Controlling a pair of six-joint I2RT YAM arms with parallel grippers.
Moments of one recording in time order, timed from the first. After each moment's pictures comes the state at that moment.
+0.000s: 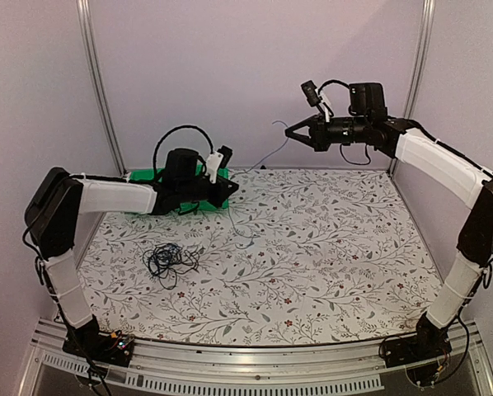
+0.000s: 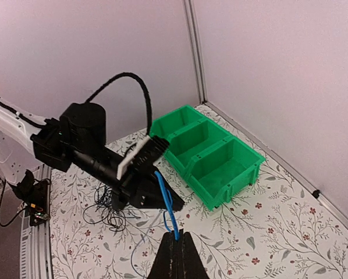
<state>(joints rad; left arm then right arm) -0.61 1.88 1.21 0.27 0.23 -0.04 0.48 1.74 1.71 -0.28 -0.72 -0.05</state>
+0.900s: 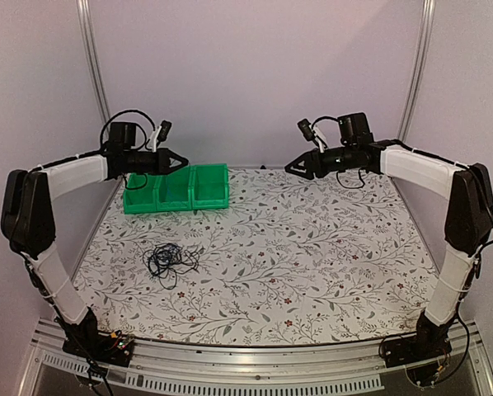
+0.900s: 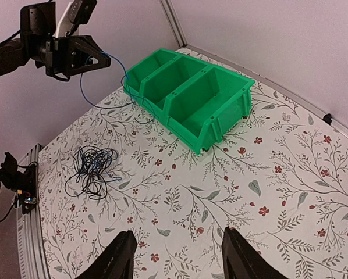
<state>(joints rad) -0.17 1.76 1.34 -0.10 0.76 -0.16 0.43 1.85 1.55 -0.26 -0.69 -0.02</state>
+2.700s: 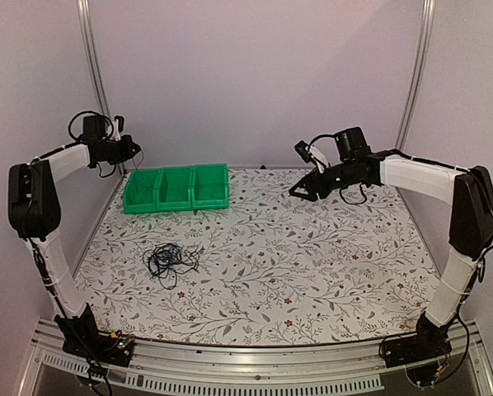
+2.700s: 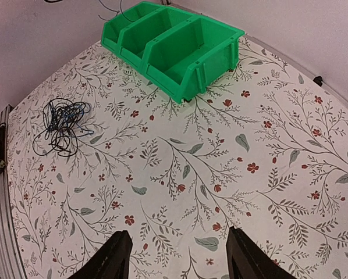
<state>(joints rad) 0.09 1.93 1.60 -0.19 0.39 -0.25 0.46 1.80 1.42 -0.33 -0.56 -0.18</state>
